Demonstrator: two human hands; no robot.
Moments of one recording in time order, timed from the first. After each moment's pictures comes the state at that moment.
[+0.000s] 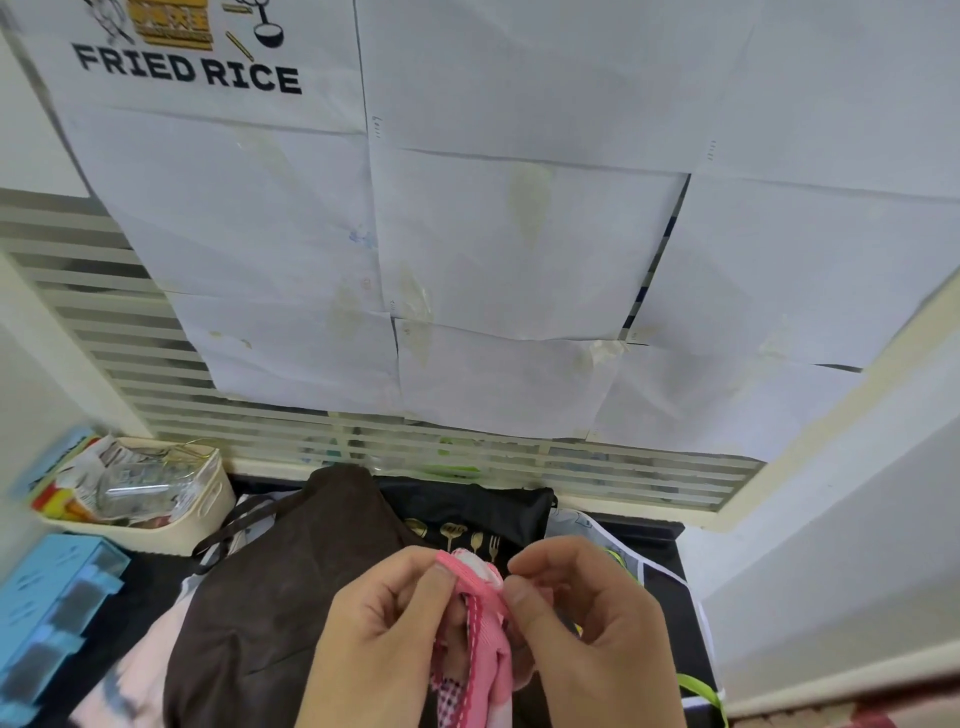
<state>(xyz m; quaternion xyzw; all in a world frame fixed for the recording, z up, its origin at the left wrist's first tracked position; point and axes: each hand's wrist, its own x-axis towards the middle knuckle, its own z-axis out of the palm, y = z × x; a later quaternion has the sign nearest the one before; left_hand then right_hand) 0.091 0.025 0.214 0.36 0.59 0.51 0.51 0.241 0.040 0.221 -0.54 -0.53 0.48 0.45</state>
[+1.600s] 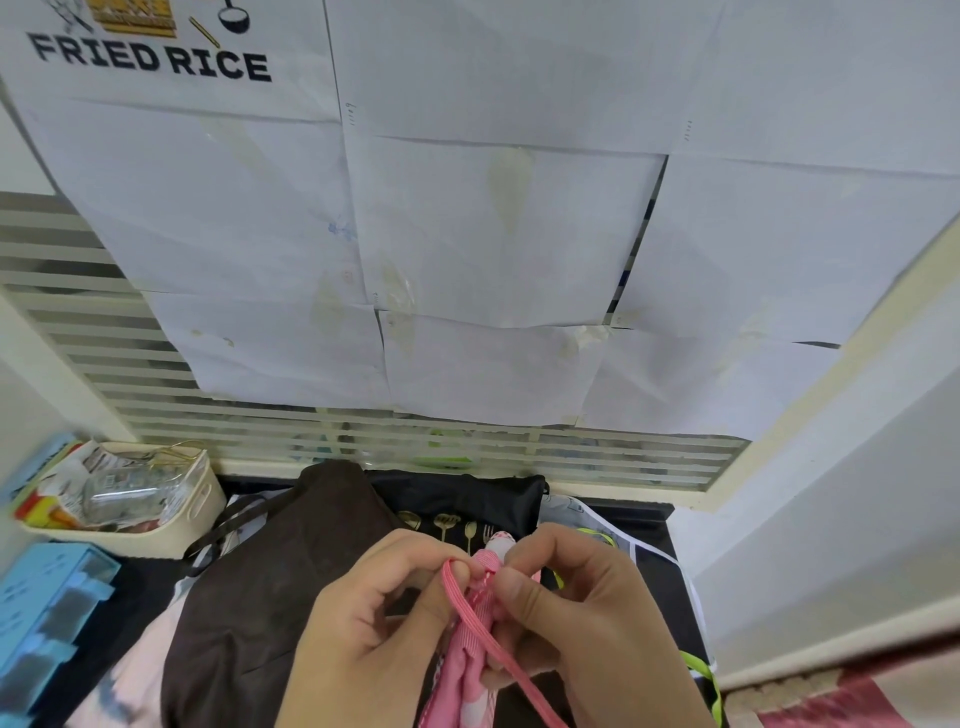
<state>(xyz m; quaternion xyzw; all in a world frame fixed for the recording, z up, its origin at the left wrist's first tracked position) 0.080 0.018 0.207 0.53 0.53 0.54 0.39 0.254 0.050 0.233 -0.47 -0.44 0.68 0.37</state>
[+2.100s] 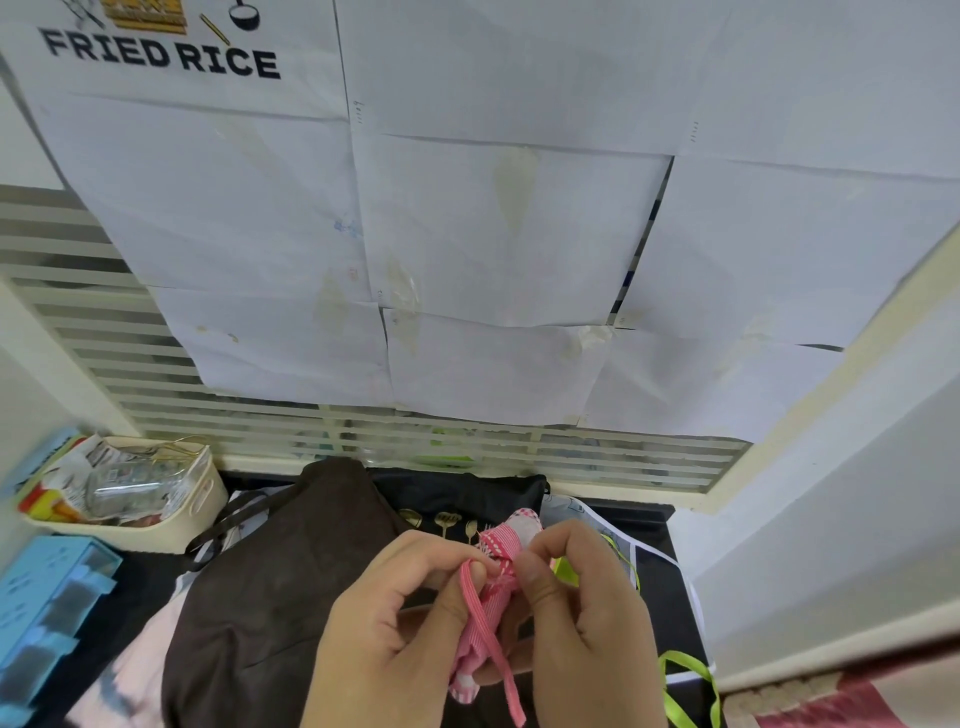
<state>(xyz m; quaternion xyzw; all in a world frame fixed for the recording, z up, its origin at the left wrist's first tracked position) 0.091 0.014 0.212 0.54 0.53 0.54 0.37 0.241 0.032 0.207 -0.57 -0.59 0.37 0.43</state>
